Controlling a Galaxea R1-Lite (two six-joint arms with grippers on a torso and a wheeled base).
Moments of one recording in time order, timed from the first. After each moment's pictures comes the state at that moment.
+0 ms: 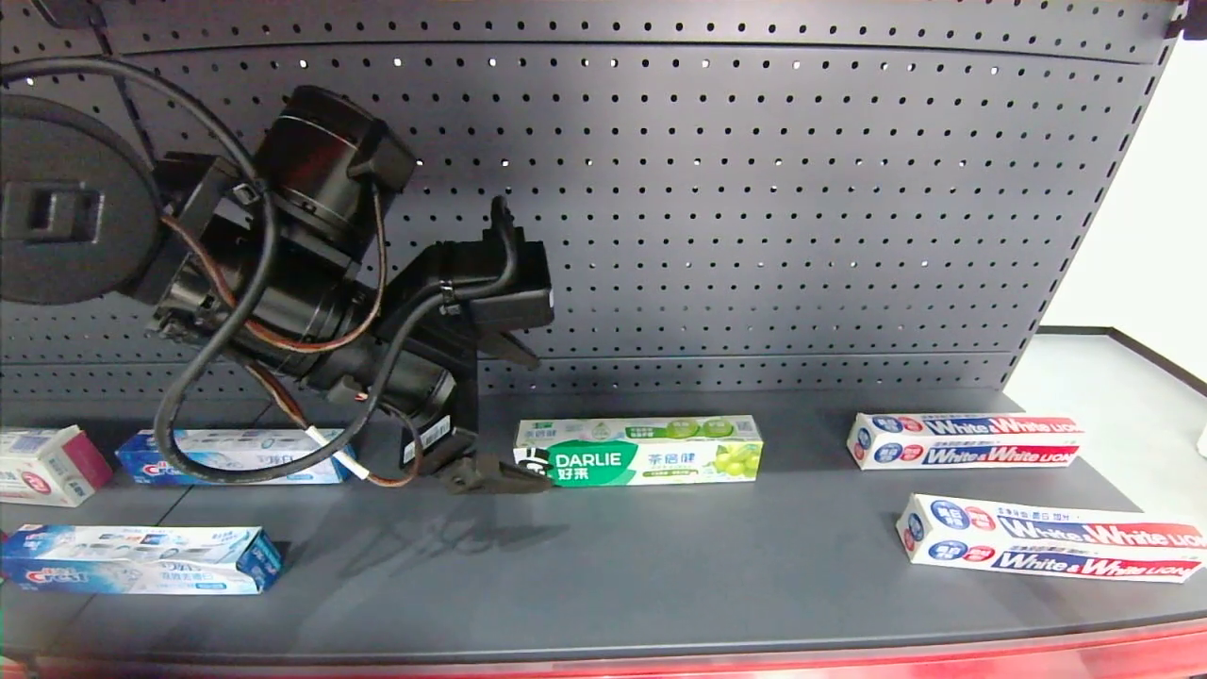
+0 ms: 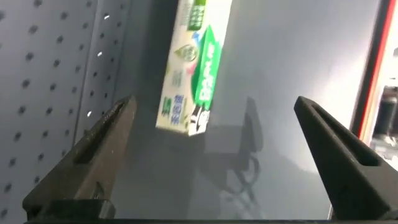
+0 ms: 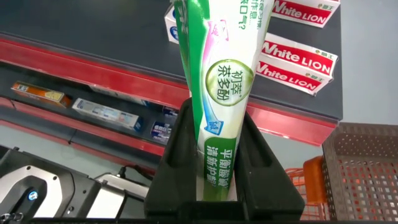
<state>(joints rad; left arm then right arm) -0.47 1.76 -1.57 0.65 -0.37 0.83 0.25 0.55 -0.70 0.54 0.04 -0.04</state>
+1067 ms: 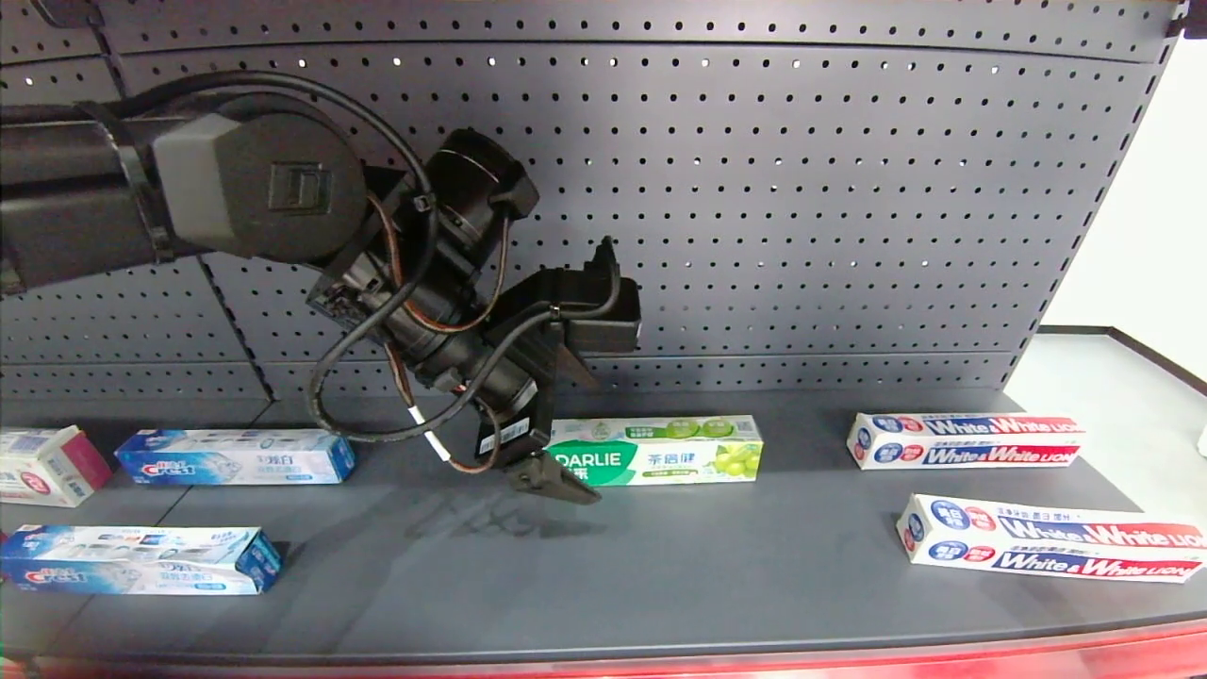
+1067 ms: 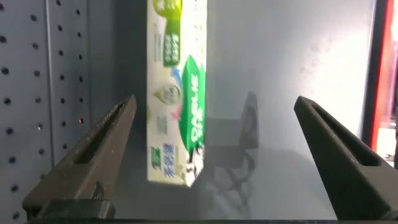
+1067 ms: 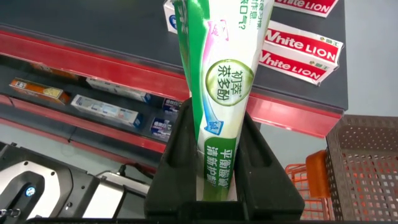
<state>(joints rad) -0.53 1.99 -1.89 0.89 -0.38 0.92 0.24 0.50 -0.66 0.54 0.04 -0.04</state>
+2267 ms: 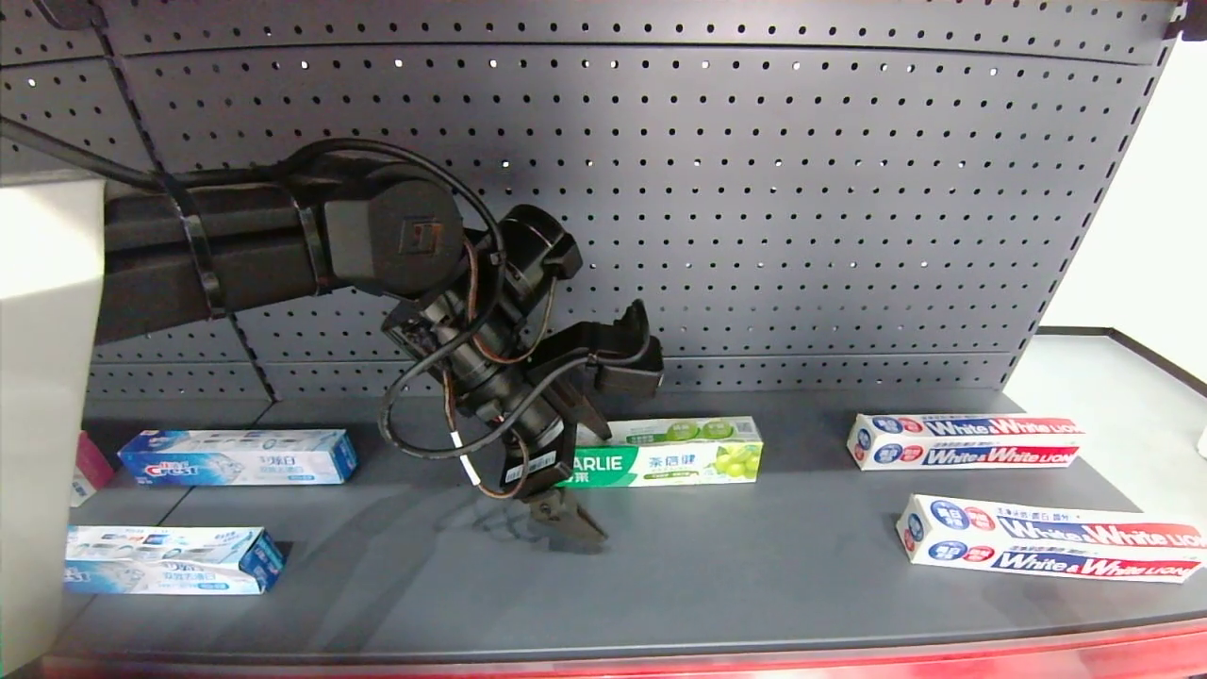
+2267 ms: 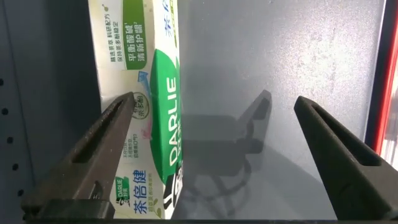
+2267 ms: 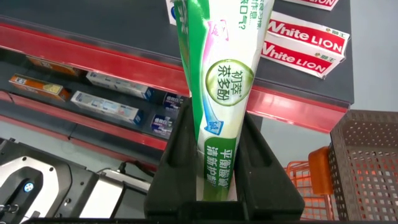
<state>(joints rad) -0.54 2.16 -2.00 1.05 -0.38 0.92 0.25 0.48 -0.62 0.54 0.04 -0.04</state>
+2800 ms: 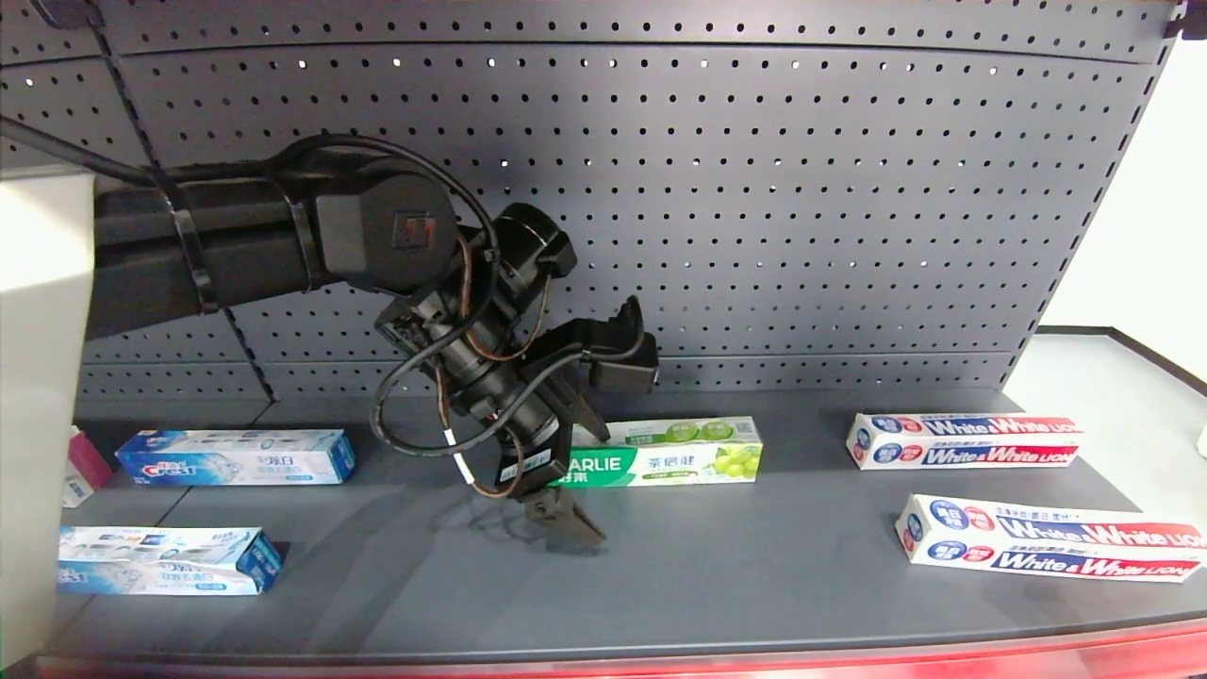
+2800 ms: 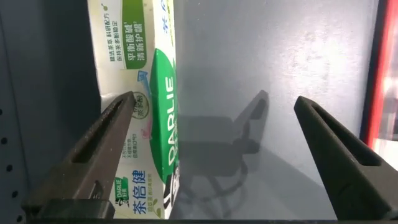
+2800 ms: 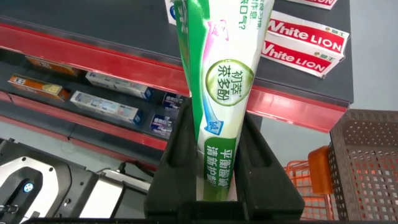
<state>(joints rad) -0.52 2.14 -2.00 1.07 -0.40 0.92 0.24 0.48 -0.62 0.54 0.04 -0.04</state>
